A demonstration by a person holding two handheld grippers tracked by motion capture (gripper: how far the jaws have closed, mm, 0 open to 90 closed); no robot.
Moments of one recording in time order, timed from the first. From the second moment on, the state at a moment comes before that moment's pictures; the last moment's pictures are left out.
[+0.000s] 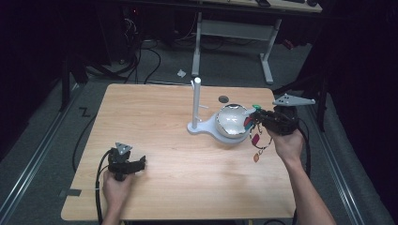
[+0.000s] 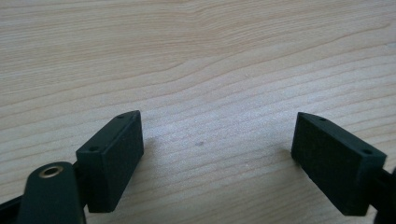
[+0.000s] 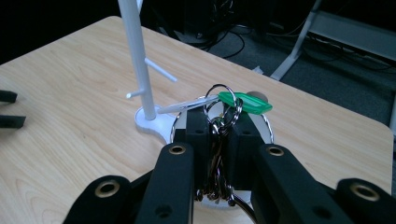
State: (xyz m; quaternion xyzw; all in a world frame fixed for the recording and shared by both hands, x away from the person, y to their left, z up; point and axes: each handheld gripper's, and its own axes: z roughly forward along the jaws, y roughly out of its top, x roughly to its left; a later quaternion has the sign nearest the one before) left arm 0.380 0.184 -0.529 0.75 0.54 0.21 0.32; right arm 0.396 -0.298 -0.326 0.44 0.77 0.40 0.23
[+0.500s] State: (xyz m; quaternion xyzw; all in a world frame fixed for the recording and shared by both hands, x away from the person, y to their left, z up) left arm 0.380 0.184 -0.529 0.75 0.54 0.21 0.32; right arm 0.434 -0.288 -0.323 0.44 0.77 0.39 0.23
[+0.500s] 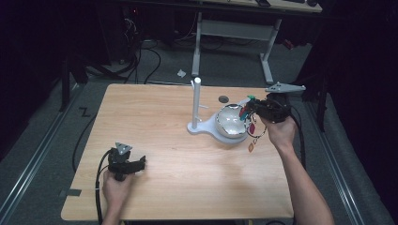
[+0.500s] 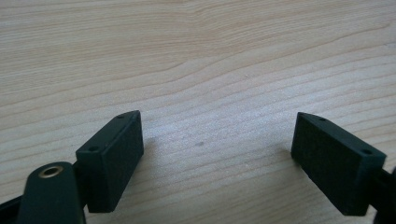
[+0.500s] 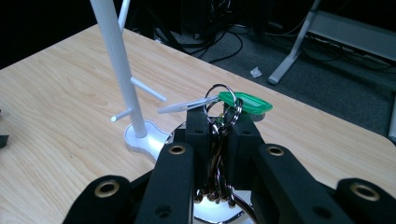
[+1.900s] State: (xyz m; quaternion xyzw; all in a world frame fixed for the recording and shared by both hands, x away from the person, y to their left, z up) left arm 0.380 0.184 -0.529 0.75 0.54 0.21 0.32; right arm 0.504 -0.273 -0.316 0.47 0.74 0.40 0.27
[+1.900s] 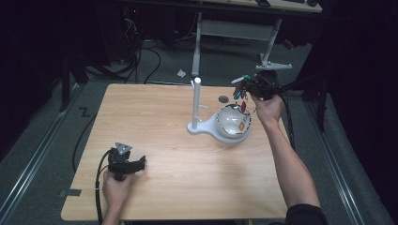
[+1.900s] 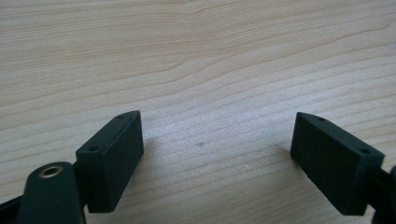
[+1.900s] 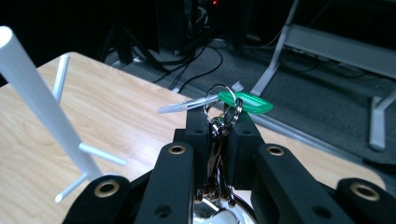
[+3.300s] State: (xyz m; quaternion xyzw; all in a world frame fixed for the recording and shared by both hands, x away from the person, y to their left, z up) left arm 0.380 0.184 -0.529 0.75 0.54 0.21 0.32; right arm 0.498 -0.255 -0.391 0.46 0.76 0.37 0.27
